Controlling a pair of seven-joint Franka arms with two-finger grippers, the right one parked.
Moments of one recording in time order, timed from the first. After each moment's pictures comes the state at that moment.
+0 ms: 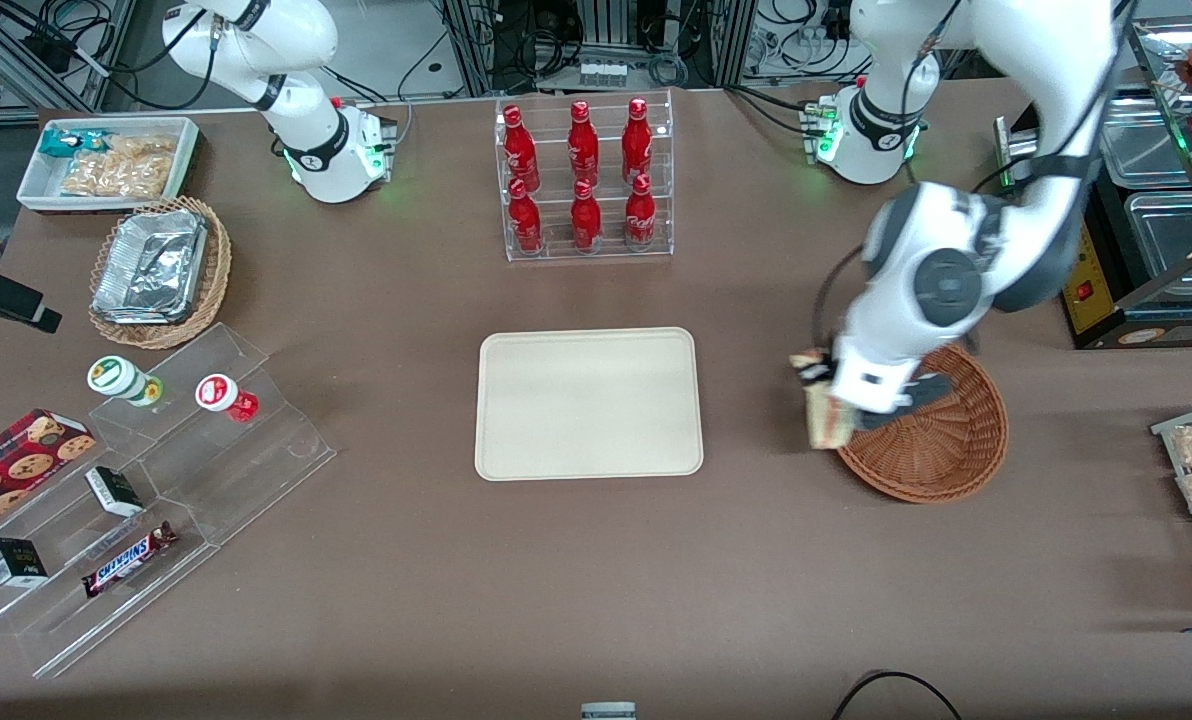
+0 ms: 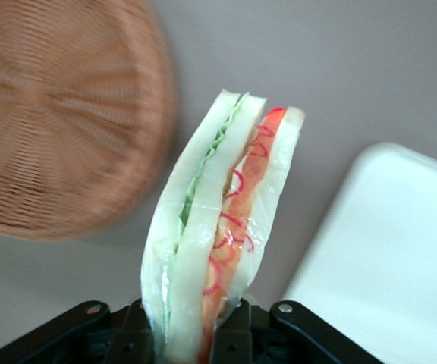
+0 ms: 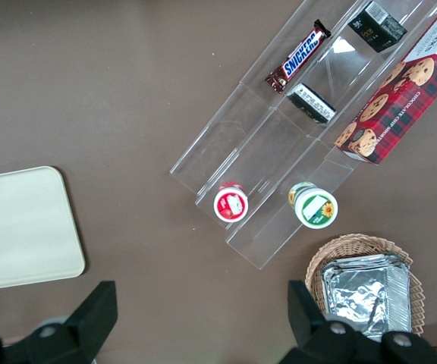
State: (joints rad) arm -0.13 0.30 -0.33 -1.86 0.01 2.01 -0.81
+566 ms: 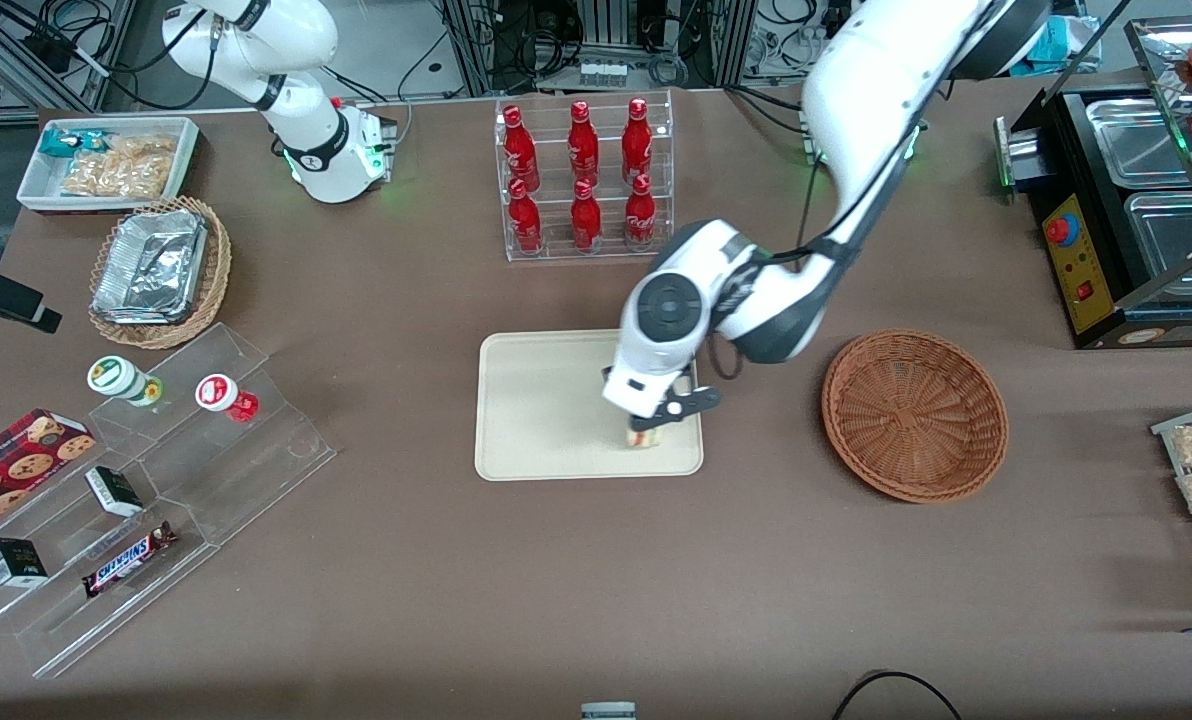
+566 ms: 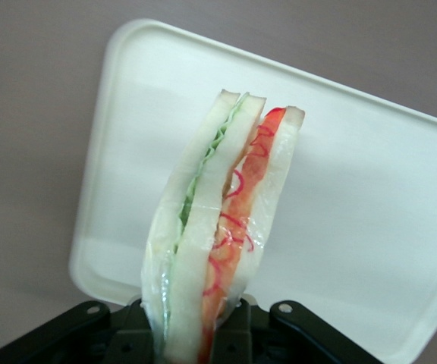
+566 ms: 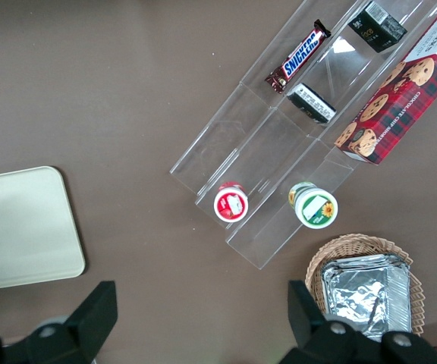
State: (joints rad) arm -0.48 0.71 -0.33 -1.40 0.09 2.00 -1.11
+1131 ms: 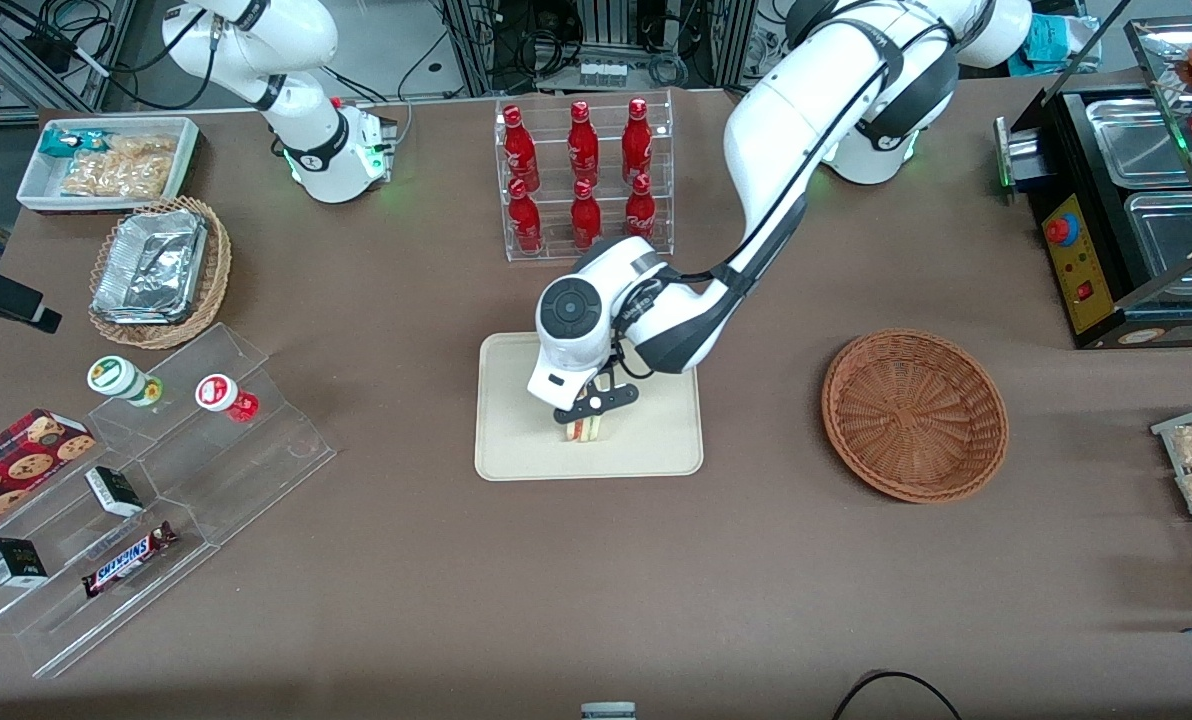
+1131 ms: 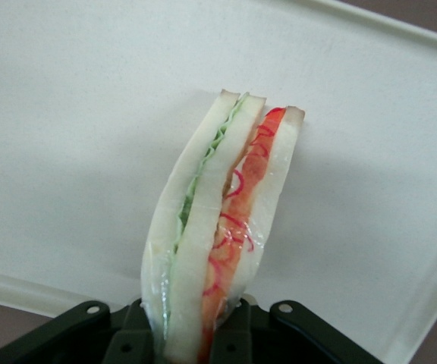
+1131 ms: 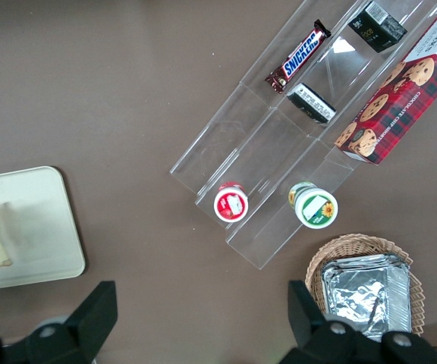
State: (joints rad) arm -0.61 0.91 -0.33 -1.21 0.15 1.99 -1.19
